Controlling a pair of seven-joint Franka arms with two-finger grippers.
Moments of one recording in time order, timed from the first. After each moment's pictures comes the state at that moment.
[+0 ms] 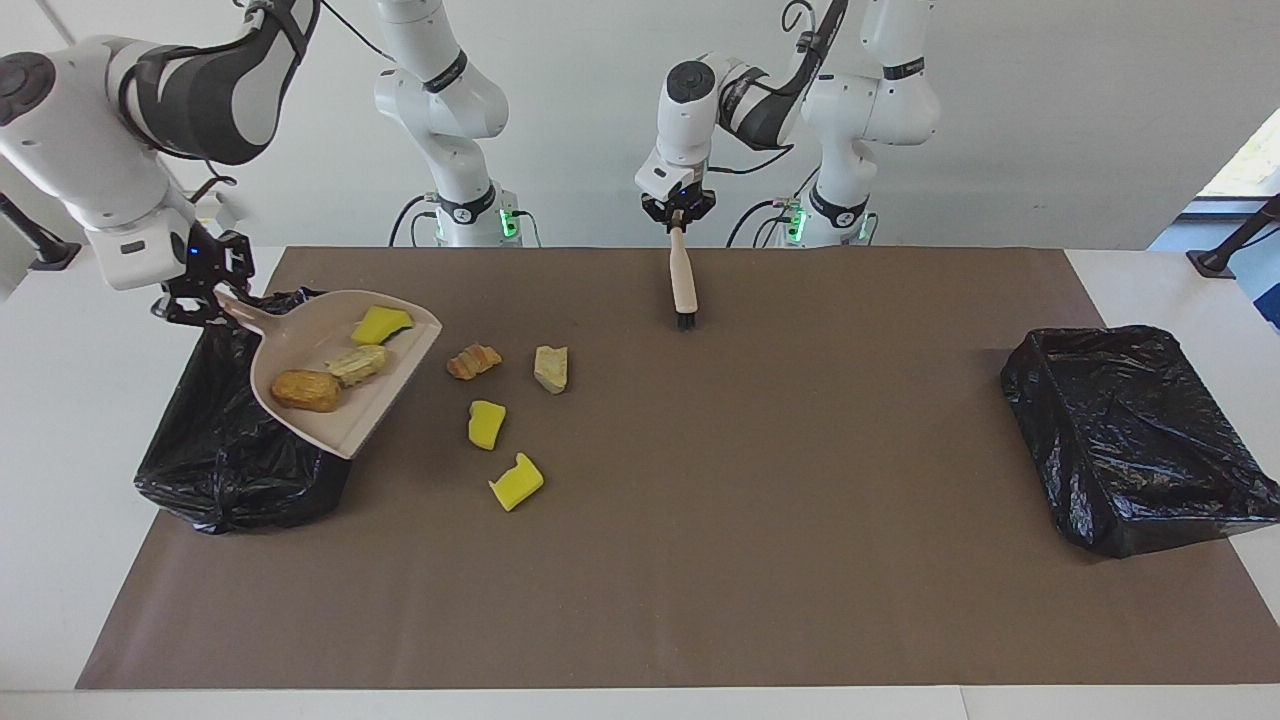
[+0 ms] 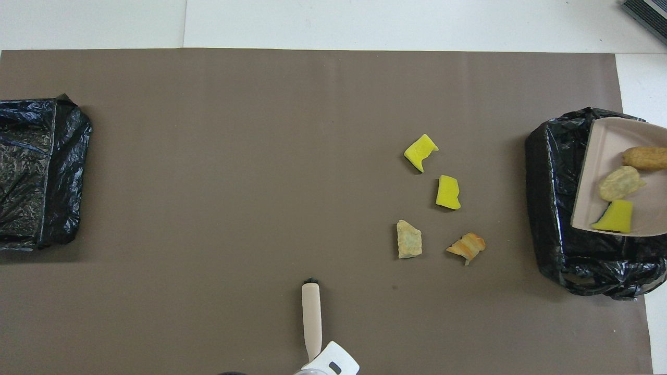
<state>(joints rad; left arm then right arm) -0.37 -0.29 -0.75 -2.52 -0.45 2.16 -0.79 -0.38 0.11 -0.03 -1.62 -0.33 1.77 -1.57</state>
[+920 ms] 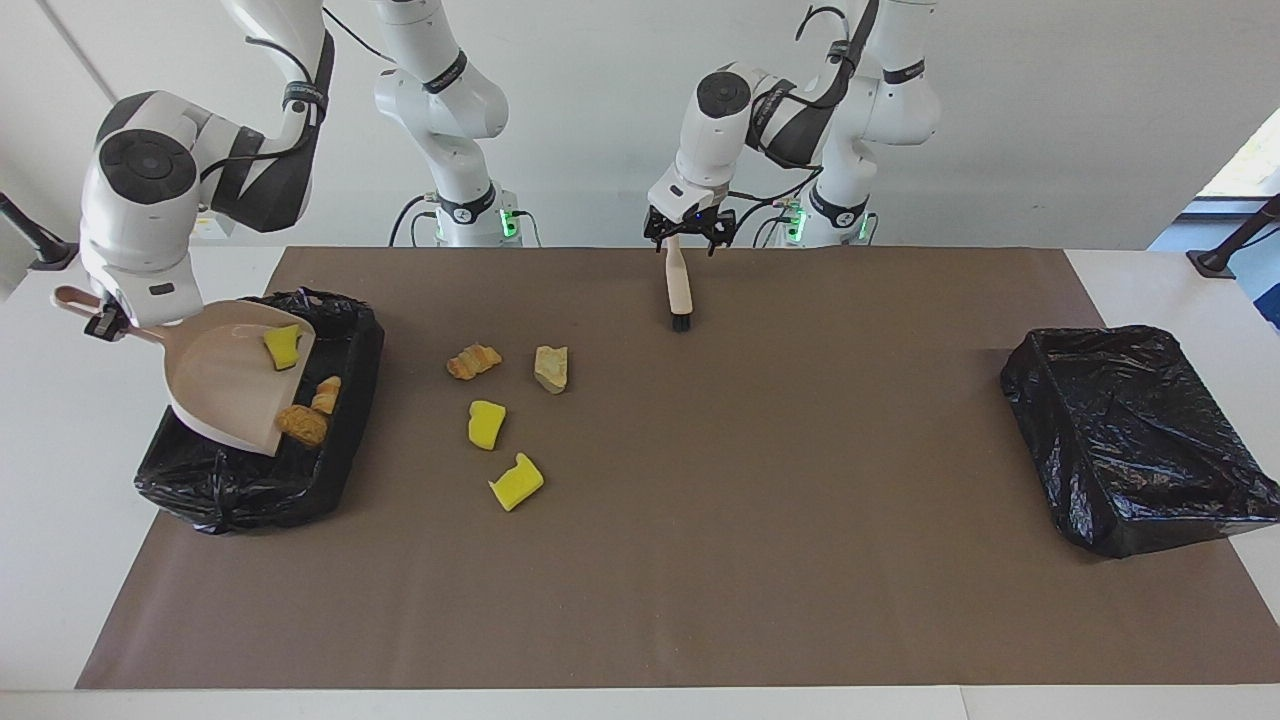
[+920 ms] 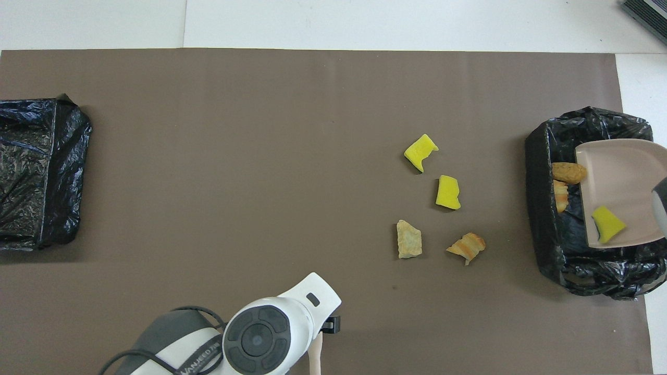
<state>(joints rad) -0.36 -0.22 -0.43 -2.27 -0.25 2.02 -0.58 -0.25 0.12 0.00 -1.76 -0.74 1.86 -1.52</state>
